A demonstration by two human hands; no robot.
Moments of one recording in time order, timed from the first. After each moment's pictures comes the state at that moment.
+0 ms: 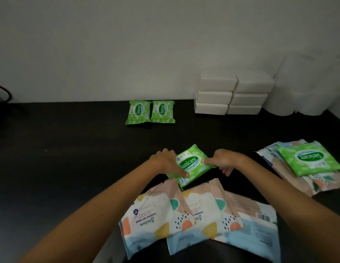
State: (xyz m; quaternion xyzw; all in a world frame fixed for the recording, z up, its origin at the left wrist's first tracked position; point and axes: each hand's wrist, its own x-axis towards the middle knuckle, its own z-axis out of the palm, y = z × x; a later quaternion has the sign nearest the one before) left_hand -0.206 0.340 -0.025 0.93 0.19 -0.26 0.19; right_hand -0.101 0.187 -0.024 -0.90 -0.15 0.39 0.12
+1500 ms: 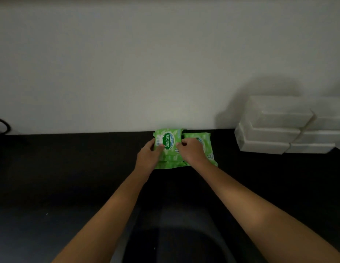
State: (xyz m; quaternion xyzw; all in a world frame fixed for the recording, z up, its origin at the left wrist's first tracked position) left_hand -0.136 0.543 -0.040 0.73 0.37 0.14 0.56; right_hand -0.055 0.450 -0.030 -0.87 -0.19 0.17 0.42
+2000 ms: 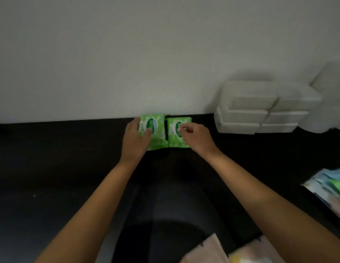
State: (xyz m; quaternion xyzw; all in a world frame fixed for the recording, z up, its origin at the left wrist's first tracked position) left_hand -0.155 0.513 -0.016 0.82 0.34 0.20 0.42; right_hand -0.071 0.380 0.001 -0.86 -0.20 0.14 0.44
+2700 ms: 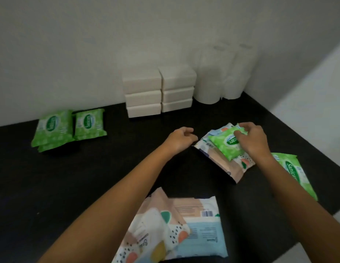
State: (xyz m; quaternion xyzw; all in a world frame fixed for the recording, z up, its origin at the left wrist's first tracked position) left_hand -0.081 0.199 0.006 0.82 0.09 -0.16 0.55; right_hand -0.047 0.004 0.003 -0.93 0.09 -0.03 0.34
